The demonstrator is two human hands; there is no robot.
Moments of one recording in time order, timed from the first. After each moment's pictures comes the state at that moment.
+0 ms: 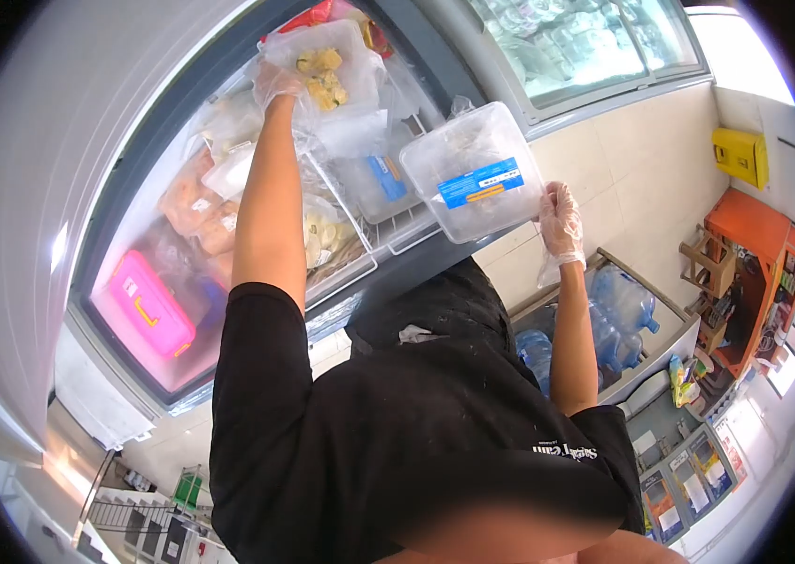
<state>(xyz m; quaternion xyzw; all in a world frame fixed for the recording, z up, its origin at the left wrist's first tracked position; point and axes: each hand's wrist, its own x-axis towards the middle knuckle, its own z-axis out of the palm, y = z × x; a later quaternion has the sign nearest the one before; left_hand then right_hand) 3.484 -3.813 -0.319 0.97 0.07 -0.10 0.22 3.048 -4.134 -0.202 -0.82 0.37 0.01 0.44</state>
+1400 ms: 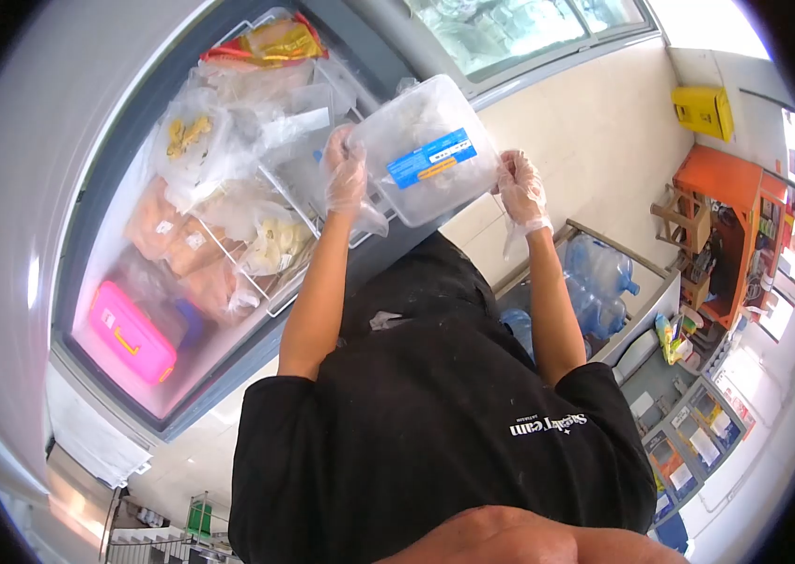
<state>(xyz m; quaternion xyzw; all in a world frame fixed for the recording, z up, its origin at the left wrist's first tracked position) 3.205 -3.906 -0.290 0.63 0.01 -0.19 0.76 3.051 -4.143 -0.186 -0.81 0.39 0.01 0.45</state>
